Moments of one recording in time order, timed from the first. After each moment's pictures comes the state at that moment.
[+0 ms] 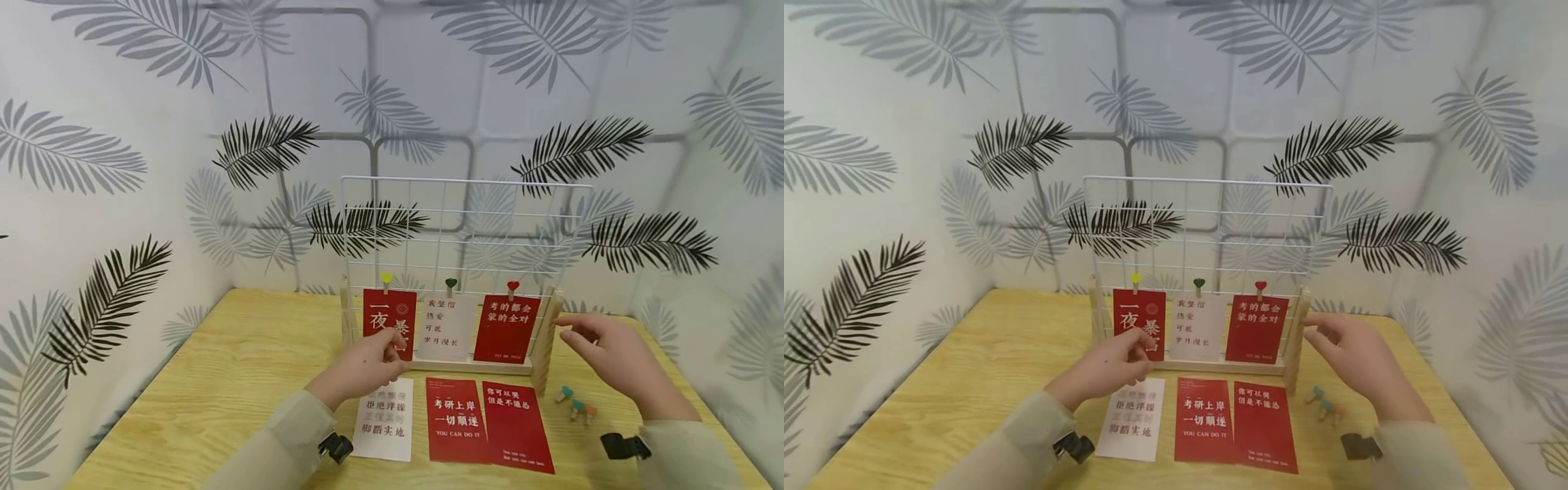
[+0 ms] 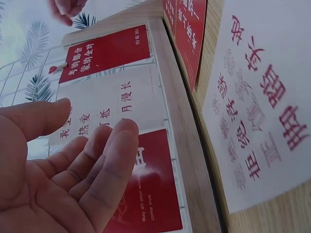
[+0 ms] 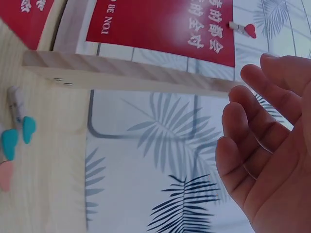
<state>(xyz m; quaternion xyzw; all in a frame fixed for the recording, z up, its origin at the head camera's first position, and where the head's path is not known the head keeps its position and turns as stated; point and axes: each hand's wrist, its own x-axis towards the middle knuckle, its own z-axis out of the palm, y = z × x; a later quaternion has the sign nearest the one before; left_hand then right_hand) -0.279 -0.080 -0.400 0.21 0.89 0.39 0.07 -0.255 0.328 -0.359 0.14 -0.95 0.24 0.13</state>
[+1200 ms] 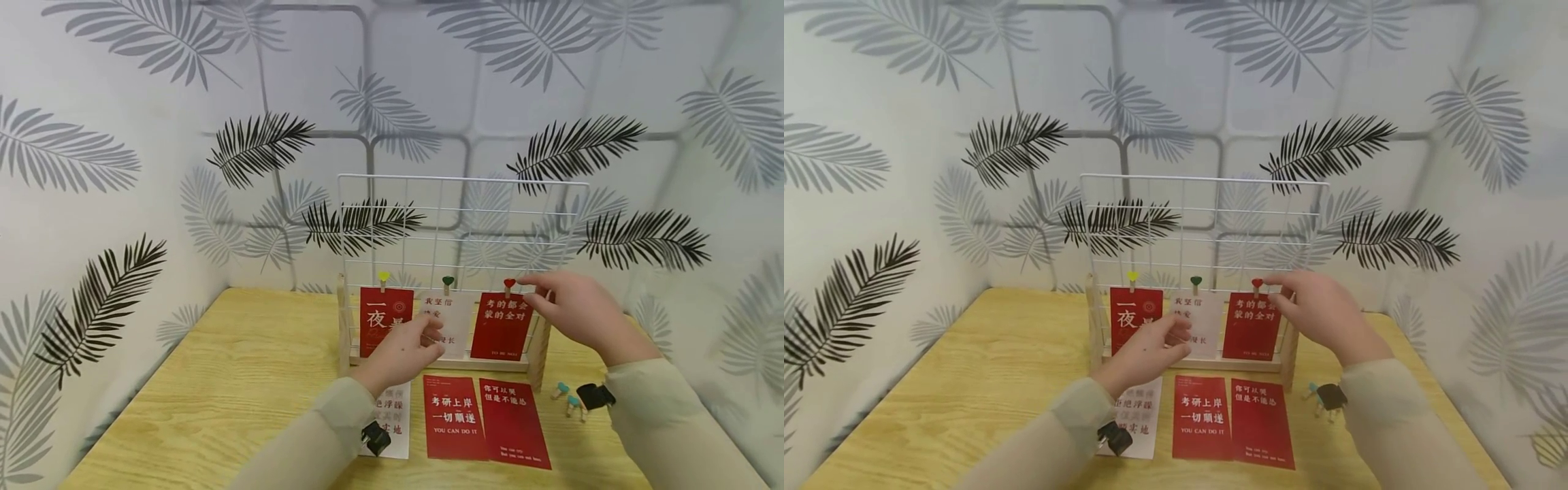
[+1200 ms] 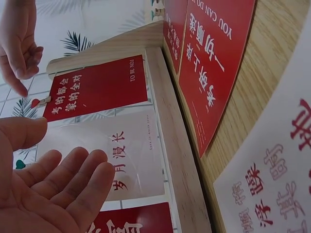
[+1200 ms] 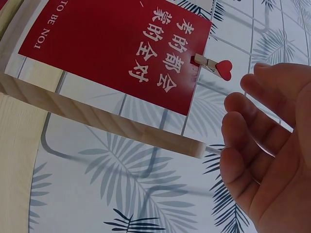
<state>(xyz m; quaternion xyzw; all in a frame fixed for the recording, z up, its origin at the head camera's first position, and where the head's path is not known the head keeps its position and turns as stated) -0.291 -0.017 -0.395 0.23 0.87 0.43 0.04 -0.284 0.281 -0.300 0.20 -0.96 0.12 0.14</state>
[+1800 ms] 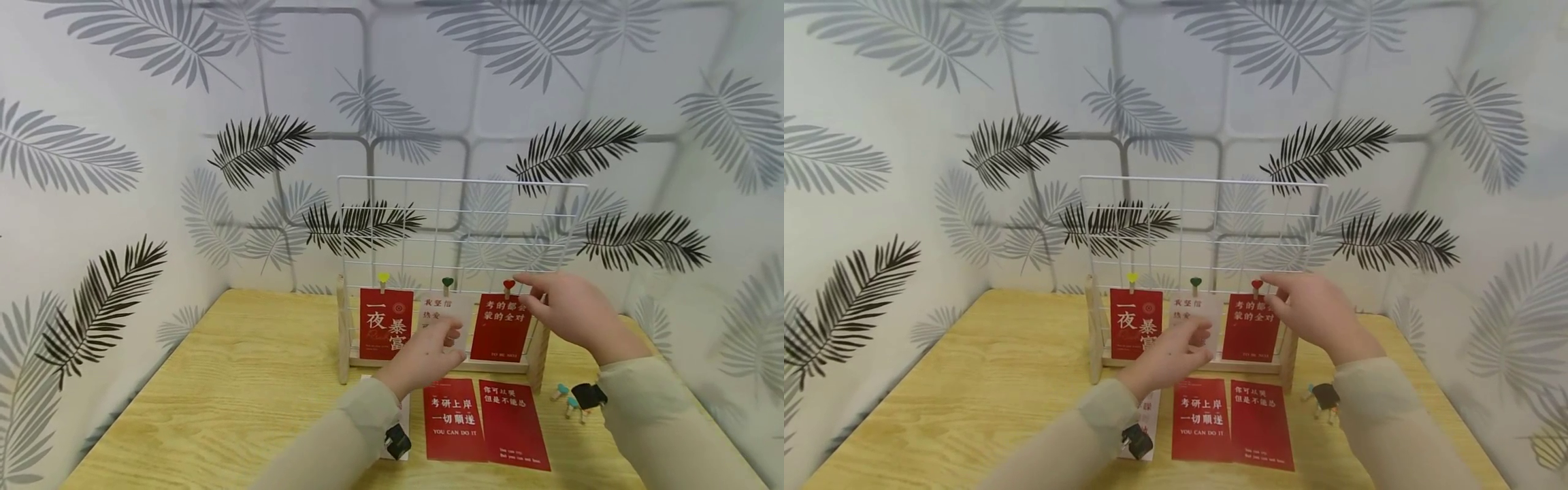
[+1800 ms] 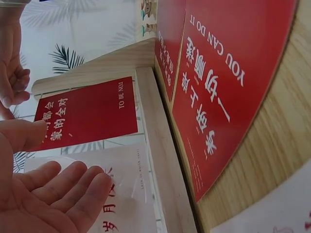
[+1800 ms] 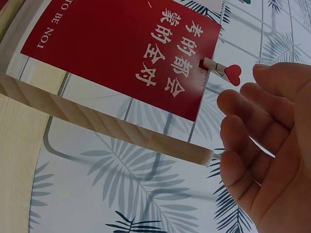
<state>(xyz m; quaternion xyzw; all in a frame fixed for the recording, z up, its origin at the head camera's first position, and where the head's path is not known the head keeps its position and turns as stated) -0.294 0.015 -0.403 0.24 0.86 0.44 0.05 -0.291 0.275 -0.303 0.19 -0.97 0.11 0.13</state>
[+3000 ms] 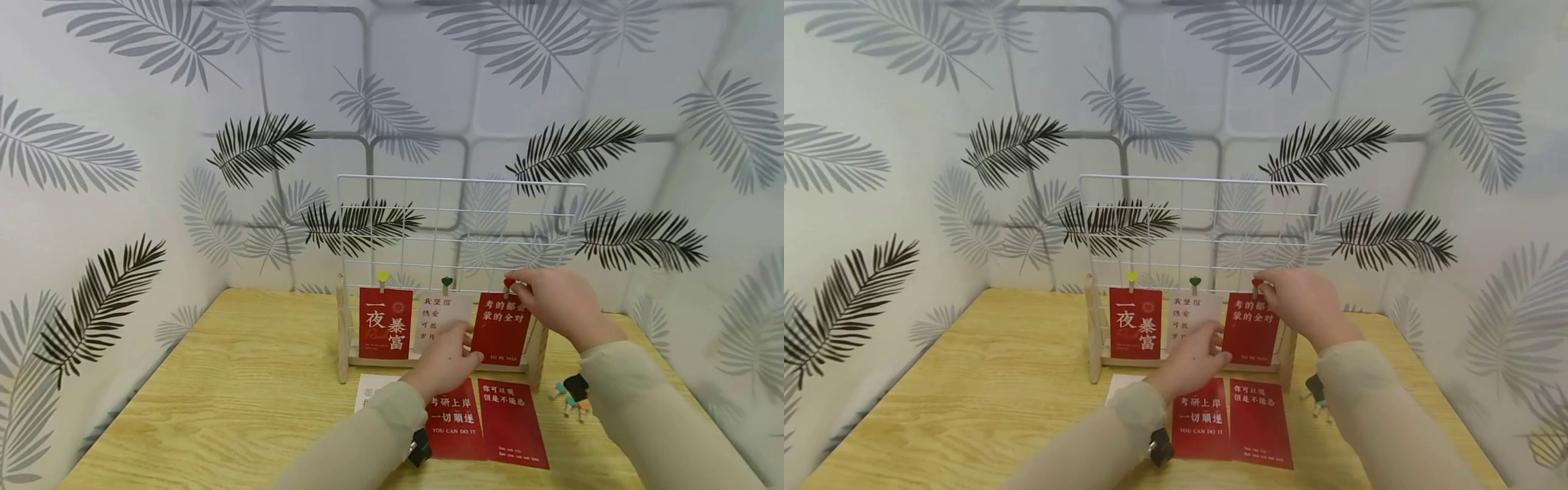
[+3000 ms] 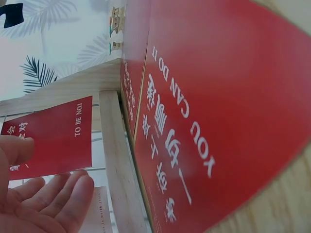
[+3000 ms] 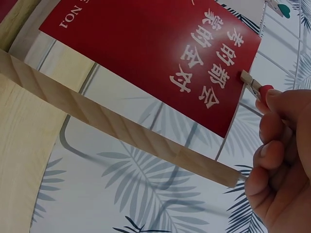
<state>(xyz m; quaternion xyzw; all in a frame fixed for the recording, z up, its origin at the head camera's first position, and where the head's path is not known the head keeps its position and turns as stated) -0.300 0.055 -0.425 0.19 0.86 0.46 0.05 -0.311 0.265 -0.311 0.20 -0.96 0.03 0.22</state>
